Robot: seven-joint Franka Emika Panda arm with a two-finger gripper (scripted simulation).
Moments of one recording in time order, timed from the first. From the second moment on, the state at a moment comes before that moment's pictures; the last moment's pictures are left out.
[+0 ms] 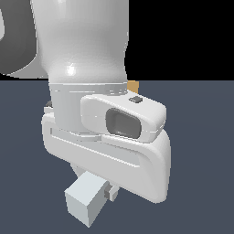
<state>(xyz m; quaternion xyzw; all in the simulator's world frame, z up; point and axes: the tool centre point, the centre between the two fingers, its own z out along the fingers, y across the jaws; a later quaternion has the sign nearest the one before) -0.032 -0.154 0.036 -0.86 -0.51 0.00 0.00</state>
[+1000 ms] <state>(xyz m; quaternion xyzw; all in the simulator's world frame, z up) -0.005 -0.040 0.080 -0.72 -0.69 0.00 0.00</state>
